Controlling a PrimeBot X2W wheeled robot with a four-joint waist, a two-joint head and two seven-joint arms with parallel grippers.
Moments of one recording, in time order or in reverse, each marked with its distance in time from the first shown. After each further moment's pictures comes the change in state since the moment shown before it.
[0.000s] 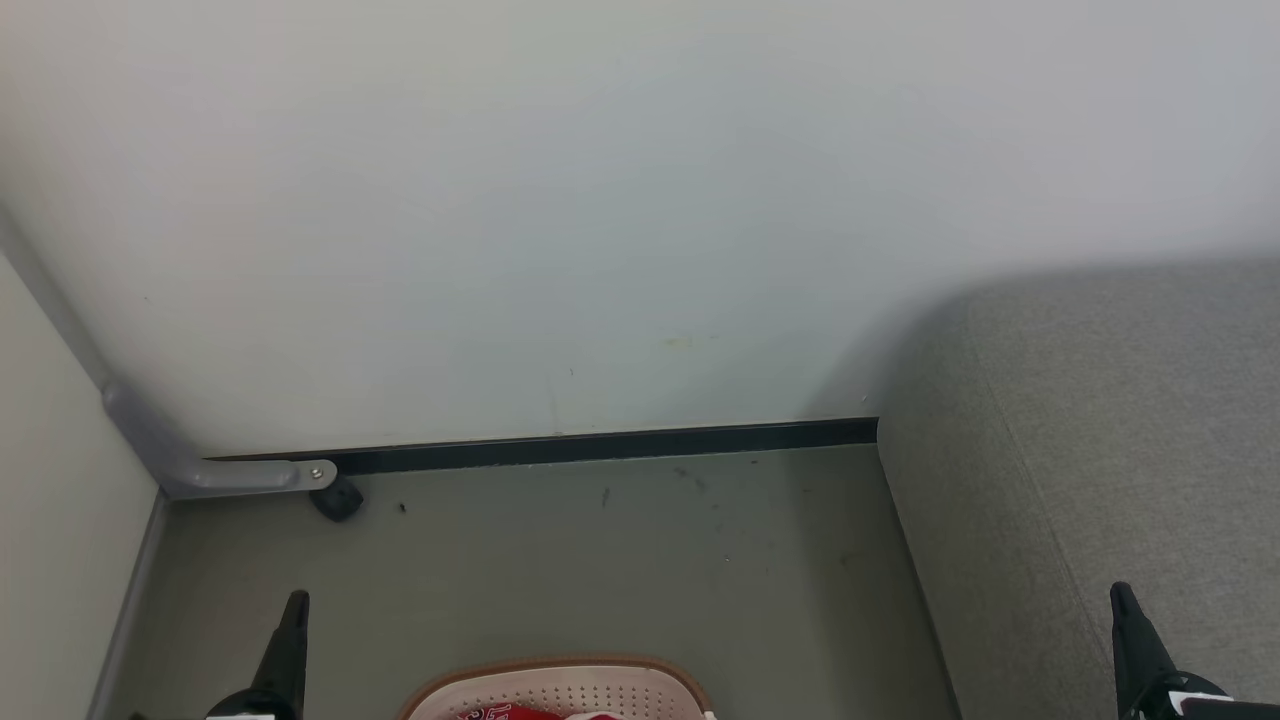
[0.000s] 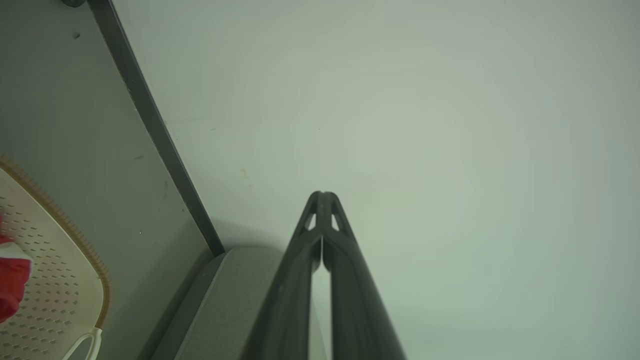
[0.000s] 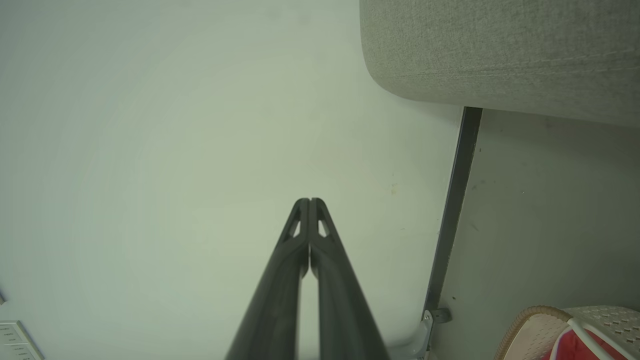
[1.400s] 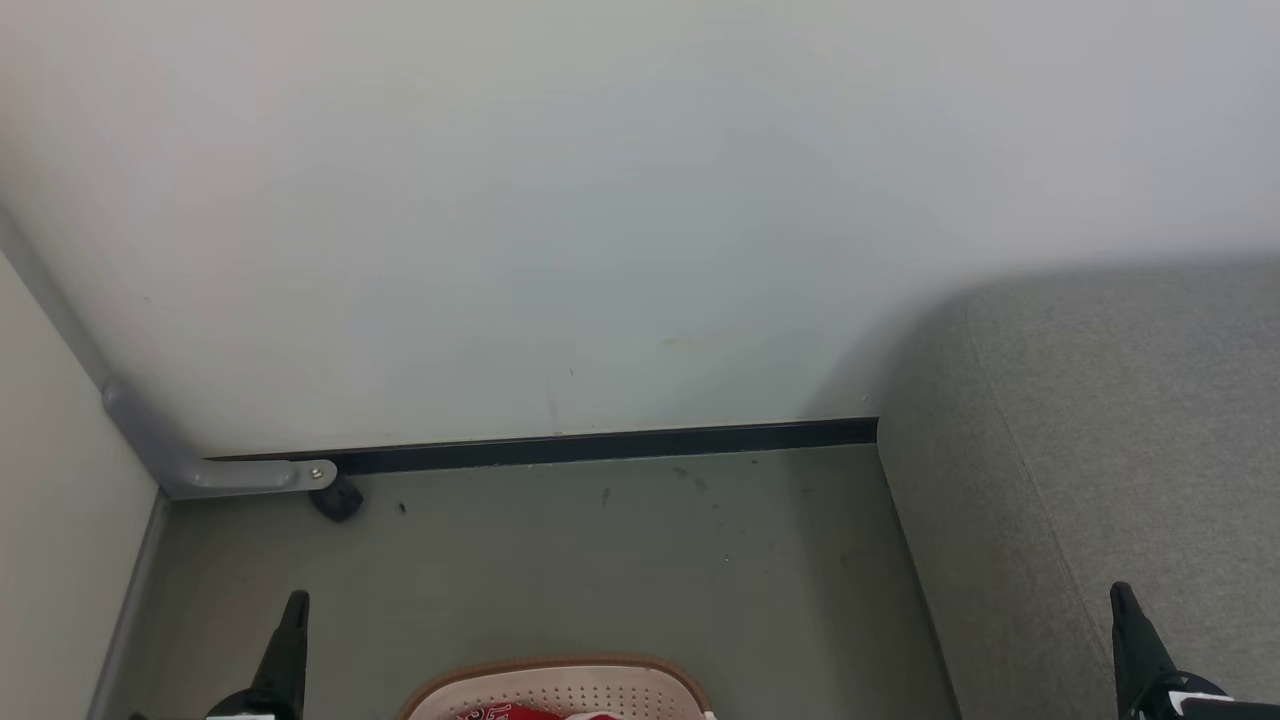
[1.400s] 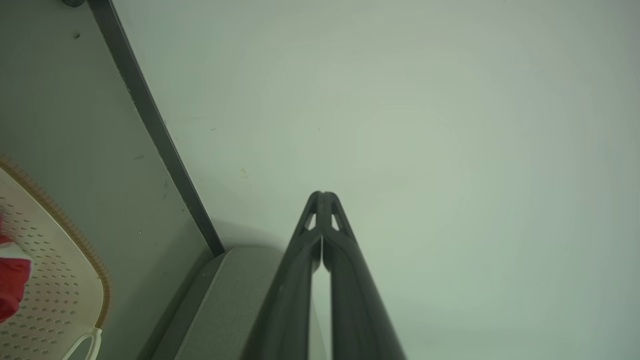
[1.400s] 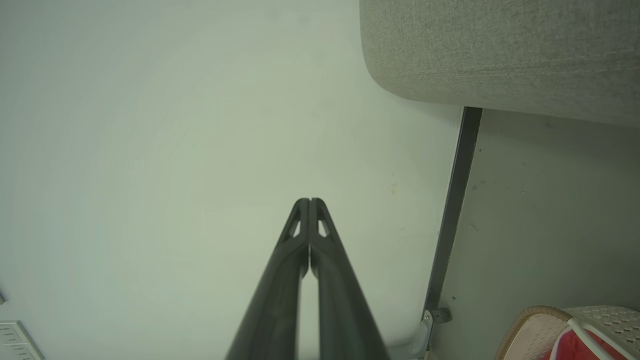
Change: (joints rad) left arm 0.000 0.000 0.000 0.000 0.000 0.000 0.000; right arm 0.000 0.000 0.000 0.000 0.000 0.000 0.000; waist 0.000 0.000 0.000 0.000
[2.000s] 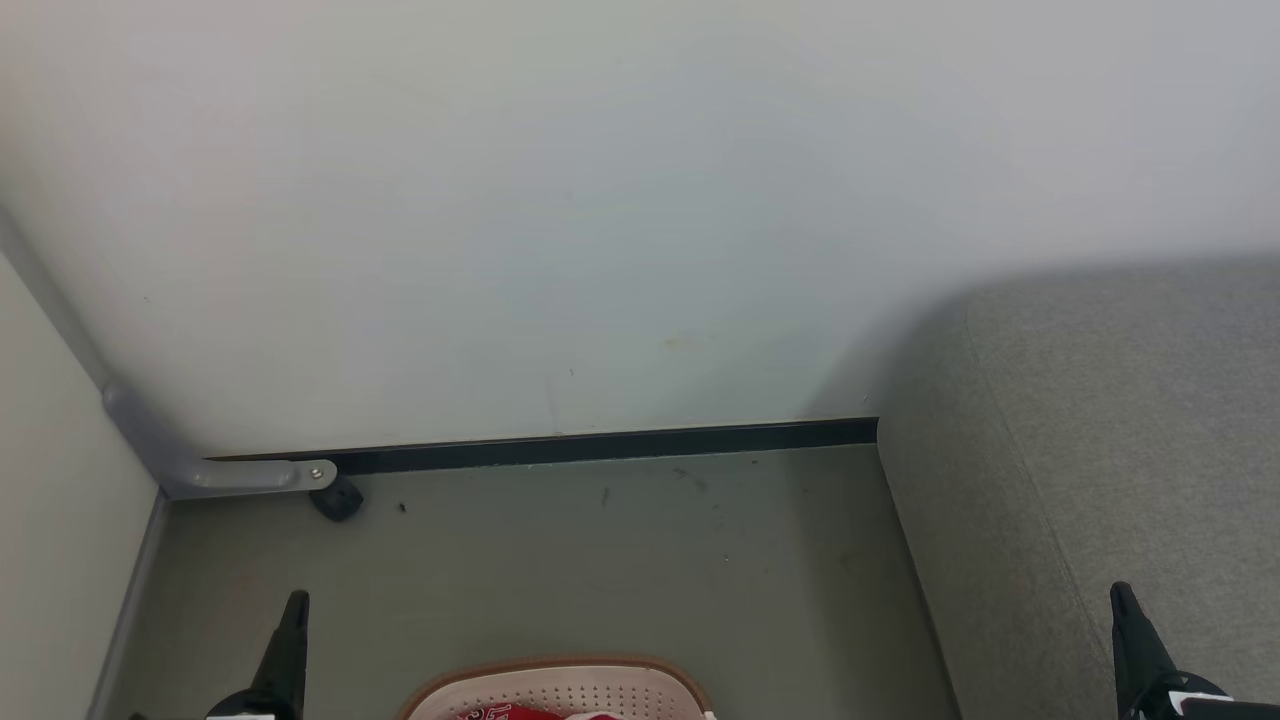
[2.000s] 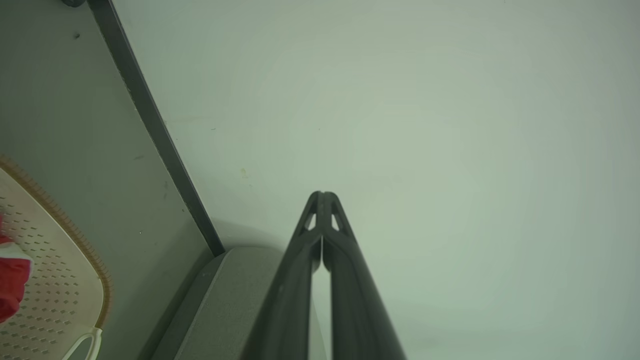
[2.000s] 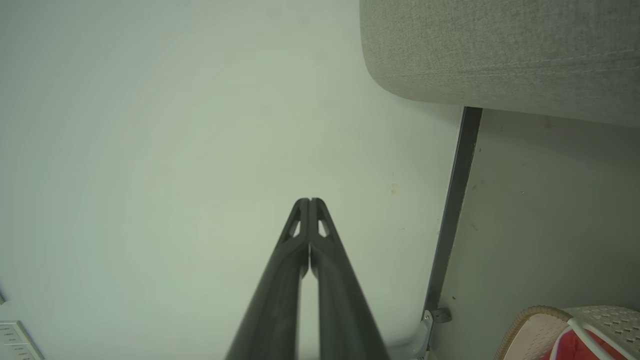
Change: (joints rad) left arm 0.000 0.000 0.000 0.000 0.000 0.000 0.000; right arm 0.000 0.000 0.000 0.000 0.000 0.000 0.000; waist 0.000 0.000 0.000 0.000
